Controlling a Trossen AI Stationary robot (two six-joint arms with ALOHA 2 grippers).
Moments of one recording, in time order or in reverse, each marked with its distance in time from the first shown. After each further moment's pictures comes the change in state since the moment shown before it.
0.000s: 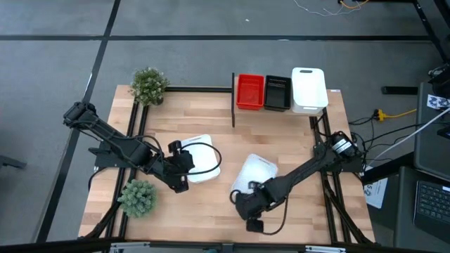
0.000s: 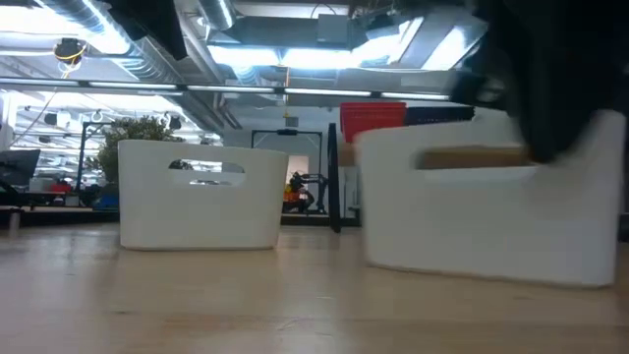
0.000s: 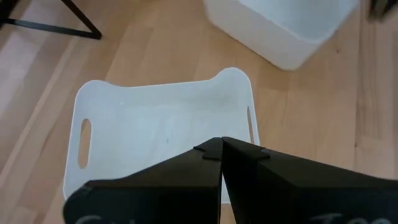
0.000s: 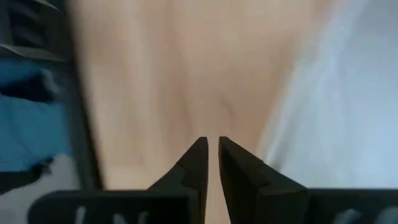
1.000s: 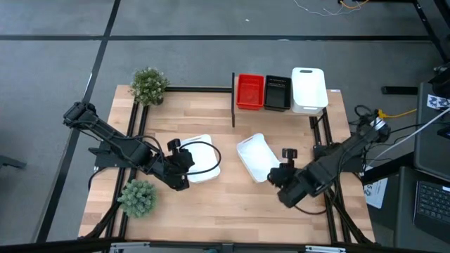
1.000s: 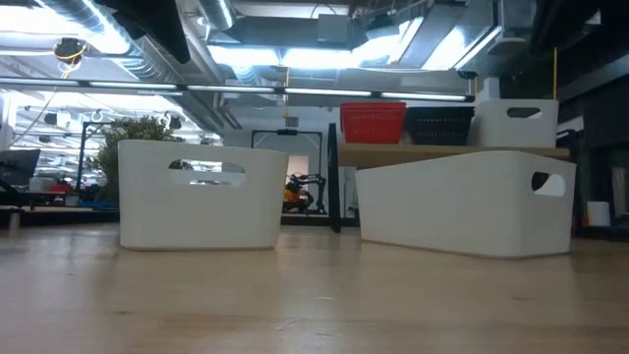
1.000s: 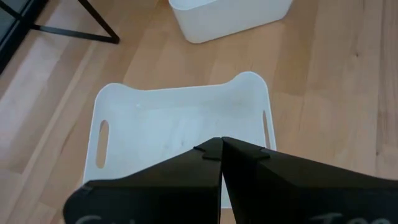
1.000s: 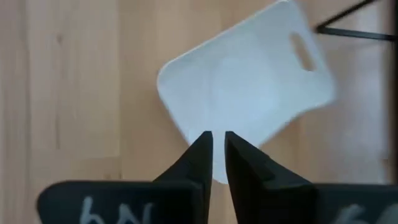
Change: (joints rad) left arm 0.000 0.001 0.000 -0.018 -0.056 -0.001; right arm 0.104 -0.454 -0.118 -0.519 0.533 -0.053
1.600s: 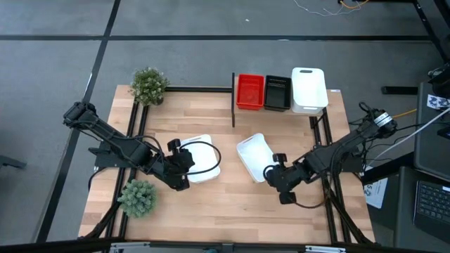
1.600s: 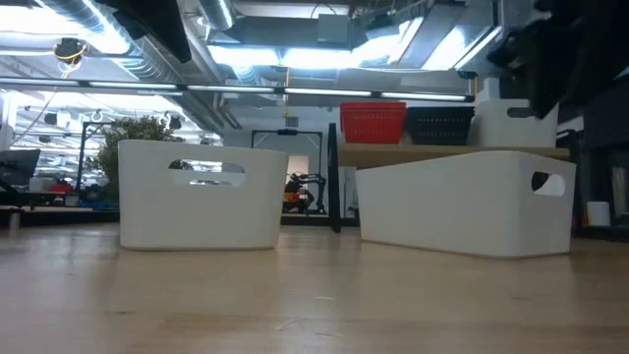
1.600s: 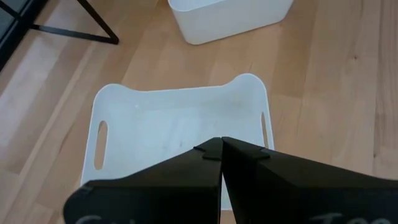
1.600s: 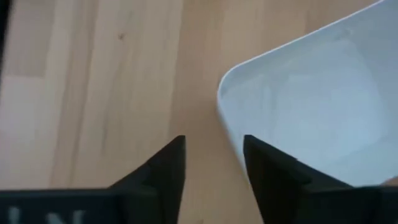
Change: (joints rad) left arm 0.000 0.000 0.000 0.008 0.000 -0.005; right arm -0.119 -0.127 -0.338 0.469 -0.309 -0.238
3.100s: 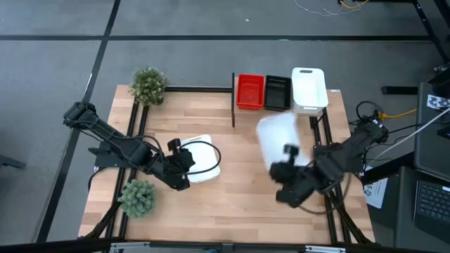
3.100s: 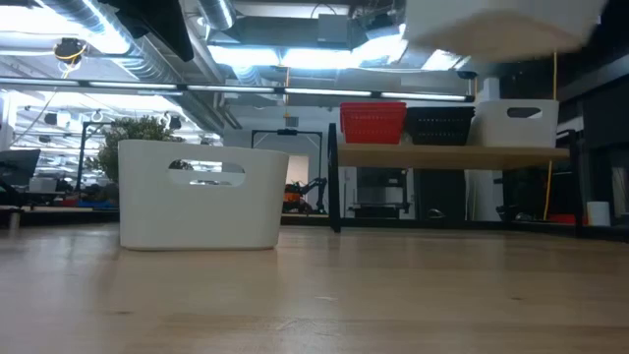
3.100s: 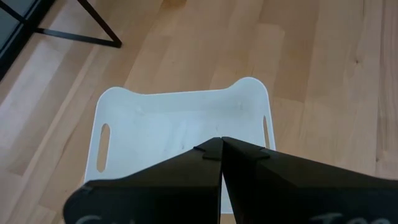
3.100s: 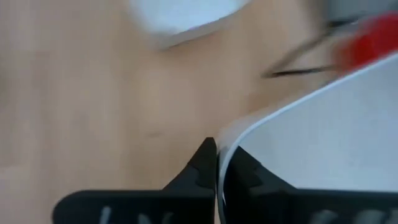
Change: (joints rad) left arm 0.000 0.000 0.000 0.007 -0.014 0.004; right arm 0.112 0.174 0.637 -0.590 0.365 0.317
